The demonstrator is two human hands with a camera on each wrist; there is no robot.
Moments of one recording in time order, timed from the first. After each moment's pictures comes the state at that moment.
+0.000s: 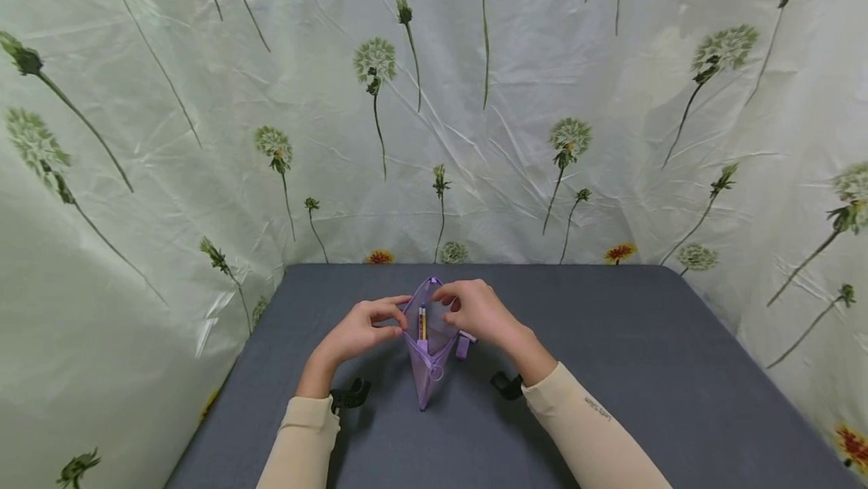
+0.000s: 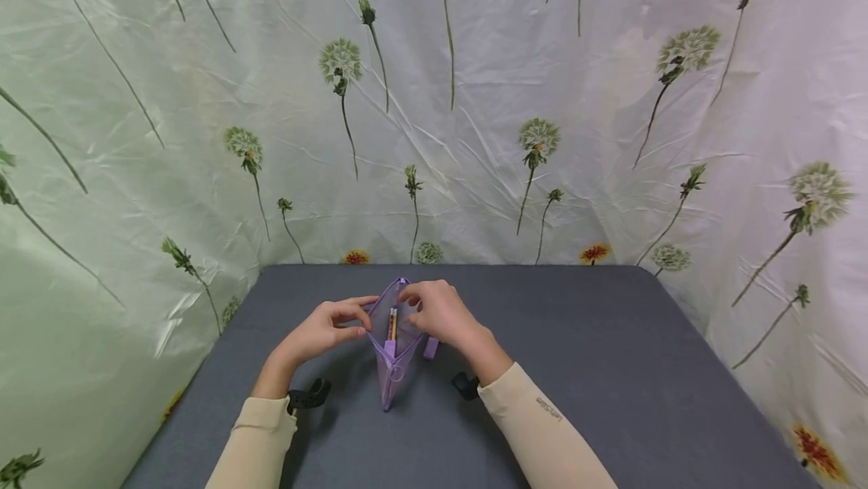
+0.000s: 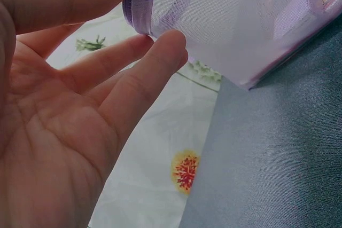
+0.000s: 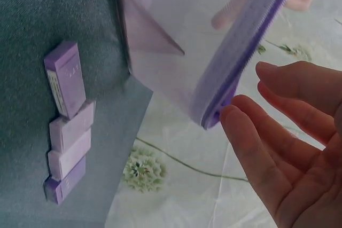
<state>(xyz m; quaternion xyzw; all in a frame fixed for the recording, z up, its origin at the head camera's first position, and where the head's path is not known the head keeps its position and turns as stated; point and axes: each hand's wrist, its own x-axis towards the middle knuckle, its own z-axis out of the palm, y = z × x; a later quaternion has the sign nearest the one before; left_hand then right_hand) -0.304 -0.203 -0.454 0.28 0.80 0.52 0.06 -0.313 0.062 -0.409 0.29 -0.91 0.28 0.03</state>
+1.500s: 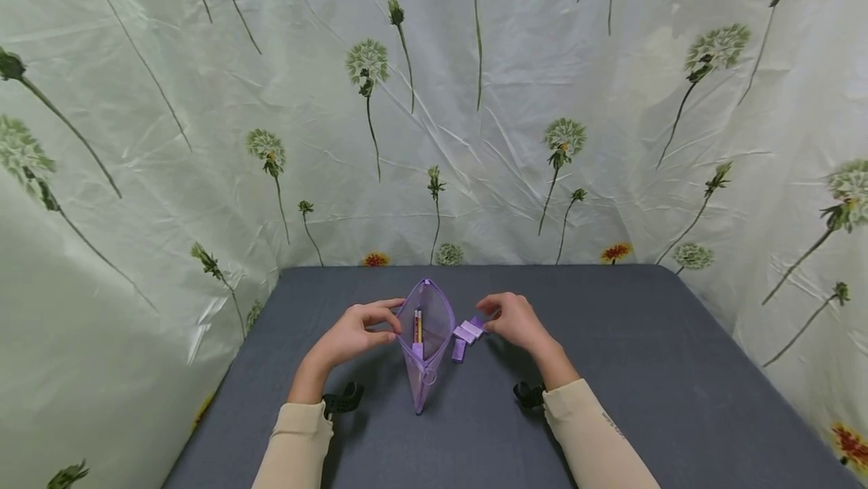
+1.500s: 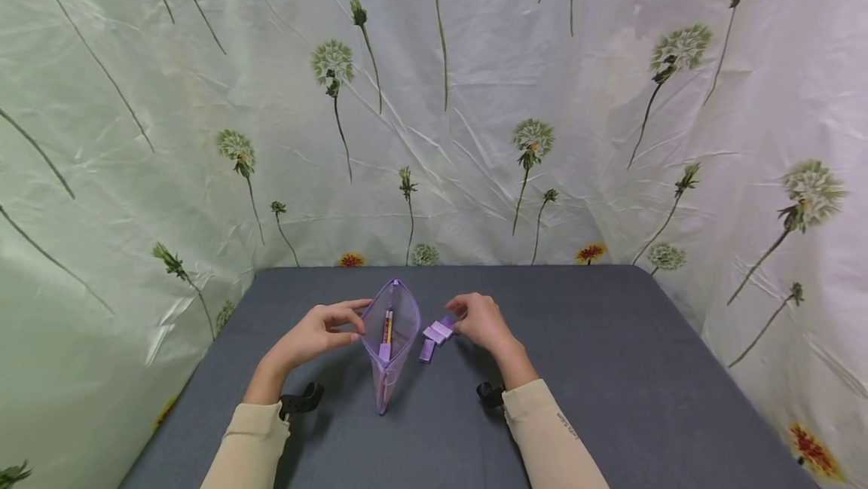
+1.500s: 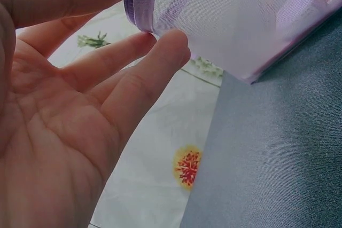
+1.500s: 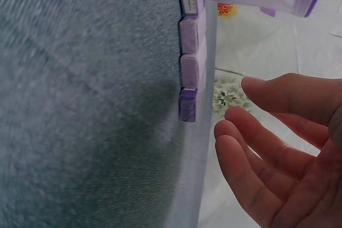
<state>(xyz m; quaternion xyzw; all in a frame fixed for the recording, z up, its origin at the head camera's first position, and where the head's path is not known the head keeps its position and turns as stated) -0.305 -0.207 -0.455 0.29 0.81 0.51 0.06 -0.338 0.133 -0.471 0.17 -0.92 0.35 0.02</state>
